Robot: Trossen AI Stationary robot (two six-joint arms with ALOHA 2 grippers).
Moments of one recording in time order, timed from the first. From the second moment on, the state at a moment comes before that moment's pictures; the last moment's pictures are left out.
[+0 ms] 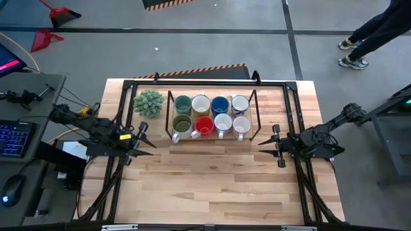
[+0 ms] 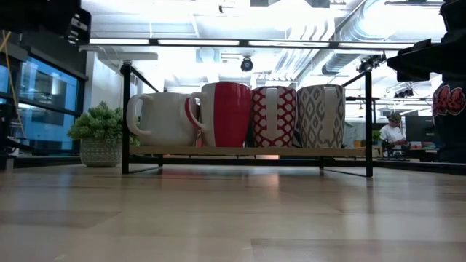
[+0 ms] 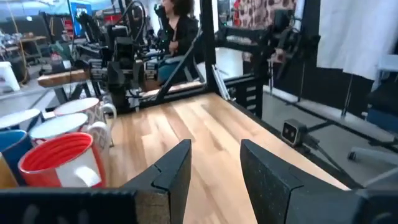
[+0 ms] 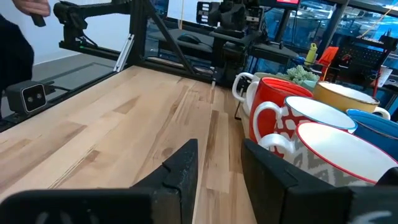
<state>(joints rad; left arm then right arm) -0.38 0.21 0.24 -0.10 -0.03 0.11 0.52 0.16 0.01 0.06 0.41 -0.18</state>
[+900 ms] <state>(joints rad) -0.35 0.01 0.03 0.06 -0.14 0.14 0.52 0.16 0.01 0.06 0.41 -0.18</state>
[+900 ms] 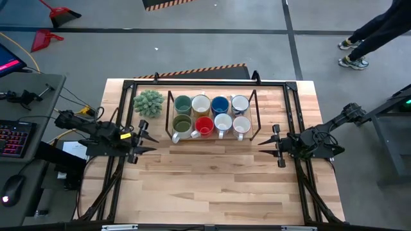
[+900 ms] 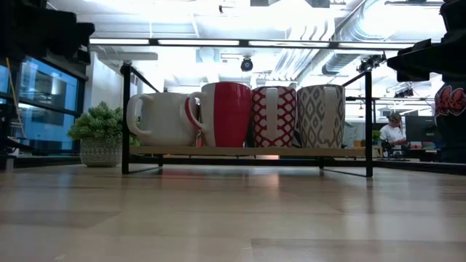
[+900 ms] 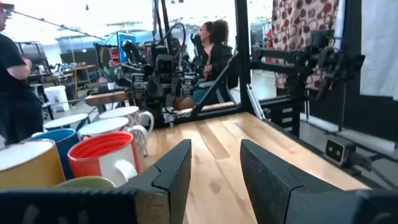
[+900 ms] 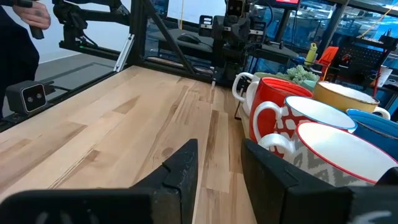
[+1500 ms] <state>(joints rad) -0.26 0.02 0.01 0.04 -0.20 0.20 0.52 0.16 0.01 0.06 0.41 -0.18</state>
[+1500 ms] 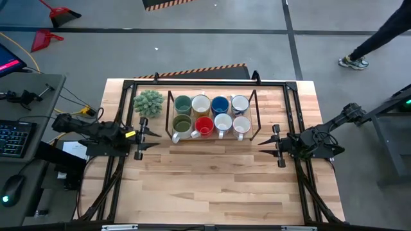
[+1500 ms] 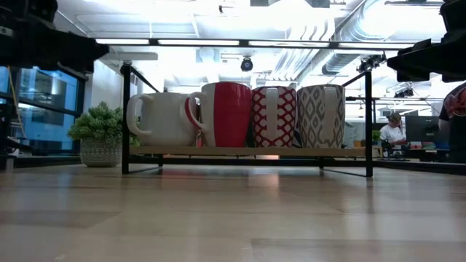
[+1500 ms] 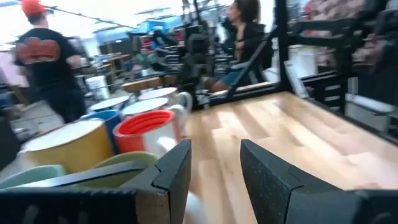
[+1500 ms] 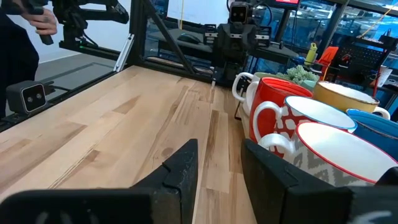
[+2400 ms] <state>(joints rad) -0.05 0.18 0.01 0.04 -0.20 0.19 0.52 0.16 0.01 0.06 0.41 -0.18</state>
